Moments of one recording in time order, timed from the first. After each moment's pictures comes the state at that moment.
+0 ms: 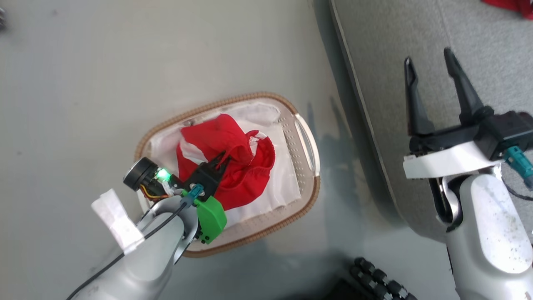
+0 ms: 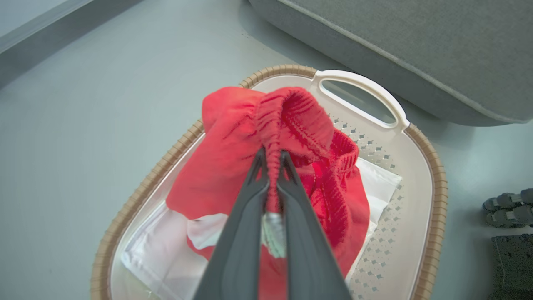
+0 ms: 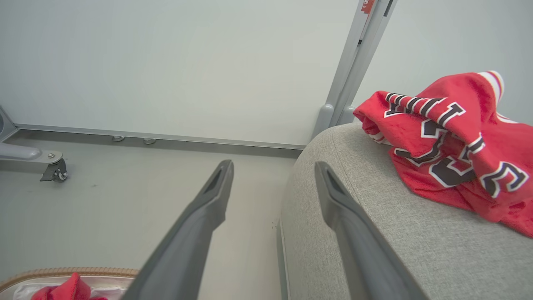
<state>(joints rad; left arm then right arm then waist) -0.66 0.20 -0.83 0.78 -0.23 -0.09 -0.26 -0.44 -0.05 0.00 0.07 0.08 0.13 -0.26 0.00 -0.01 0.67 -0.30</state>
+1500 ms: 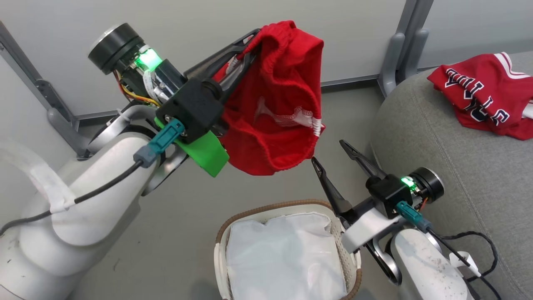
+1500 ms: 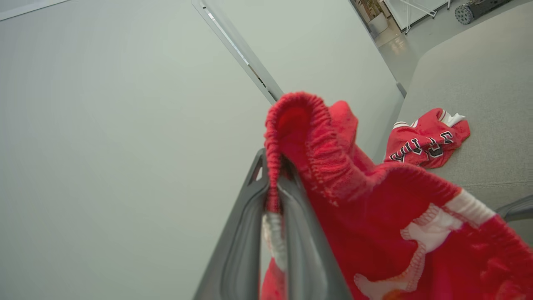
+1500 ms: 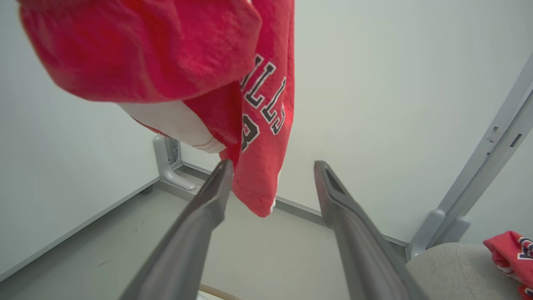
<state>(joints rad) -0.91 0.45 -0.83 0.05 -0.29 -0.13 -0.10 -0.32 -0.05 0.31 0.26 0.01 0.13 -0.26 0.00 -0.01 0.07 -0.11</state>
